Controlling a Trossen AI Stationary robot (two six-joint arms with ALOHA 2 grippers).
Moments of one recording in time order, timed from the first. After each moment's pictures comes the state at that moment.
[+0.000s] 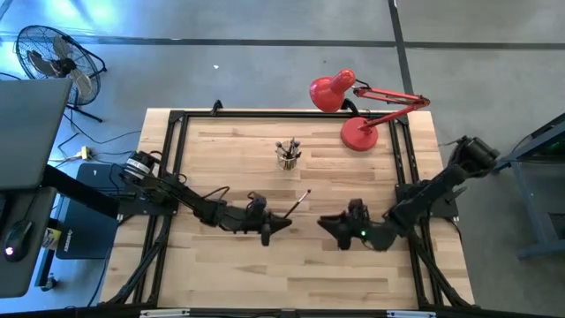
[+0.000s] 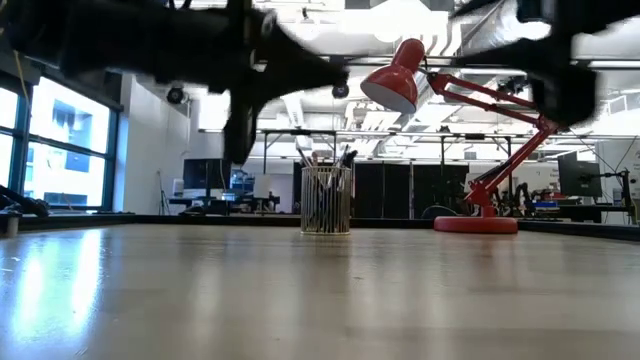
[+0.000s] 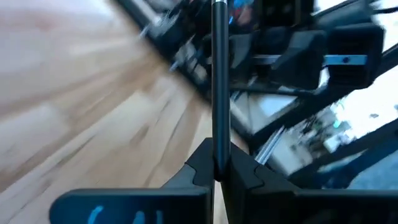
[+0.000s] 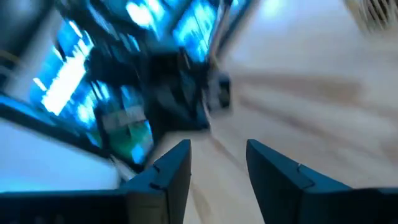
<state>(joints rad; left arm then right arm) -0.39 1.78 0.69 0.99 -0.42 -0.91 0.68 1.39 0.59 0.42 0.88 1.26</state>
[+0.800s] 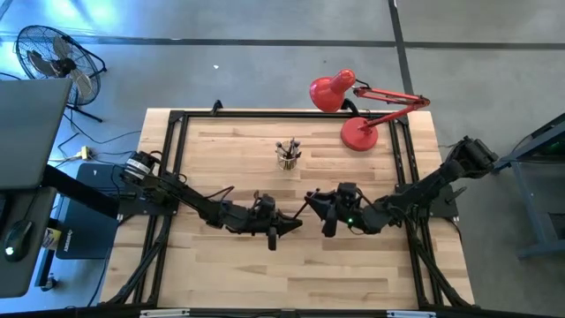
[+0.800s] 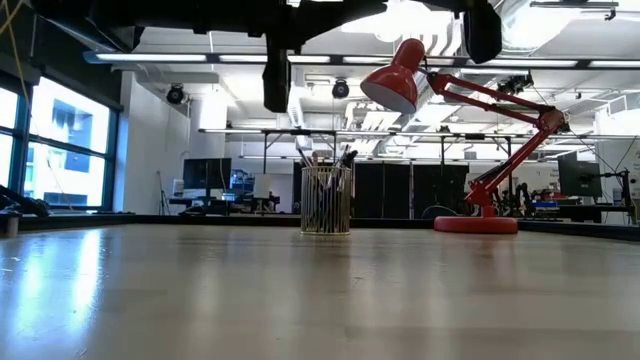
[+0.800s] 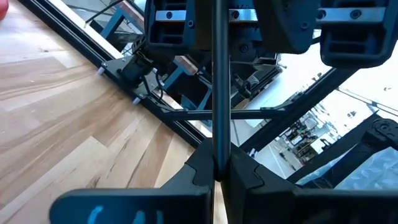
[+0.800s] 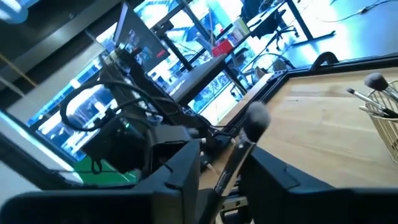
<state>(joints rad) -0.39 1.78 0.85 0.99 -0.42 -0.76 0.51 1.43 0.73 0.72 0.90 0.71</state>
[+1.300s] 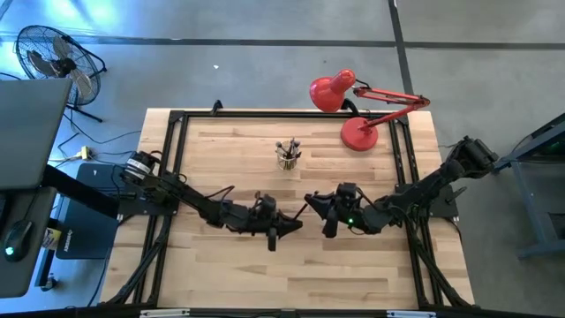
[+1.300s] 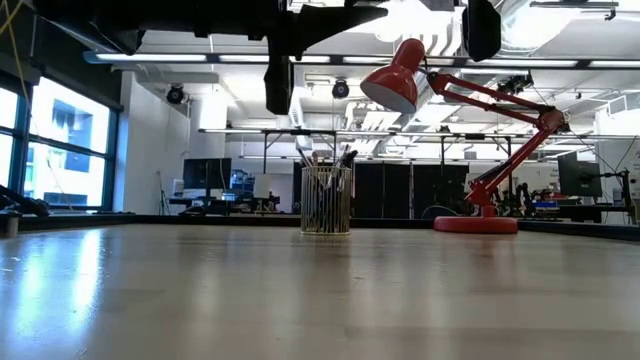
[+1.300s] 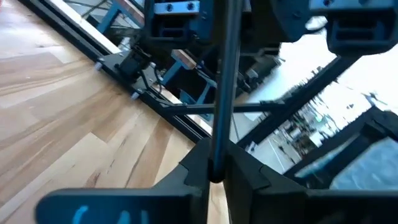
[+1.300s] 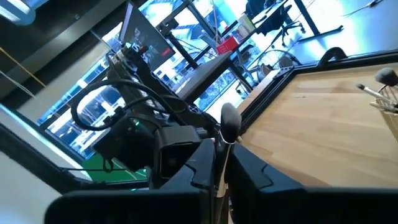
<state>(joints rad) -0.39 1.78 0.85 0.99 -0.38 -0.75 0.50 1.43 0.73 0.72 0.90 0.73</state>
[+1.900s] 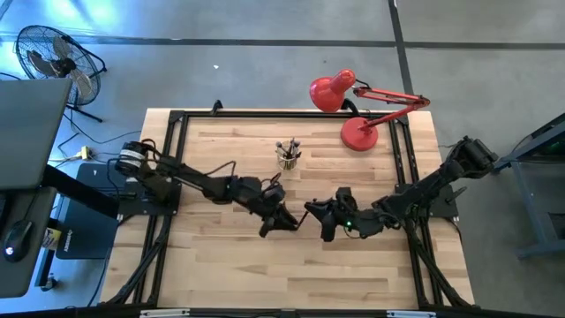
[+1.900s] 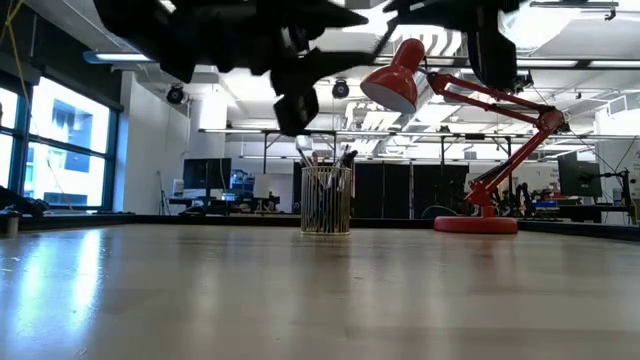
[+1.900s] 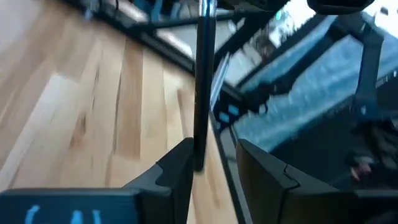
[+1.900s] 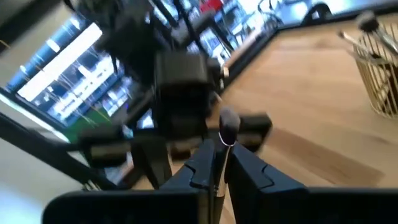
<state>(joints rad) -0.16 1.70 0.85 0.71 0.29 -0.68 0.51 1.43 0.73 0.49 0.83 0.90</state>
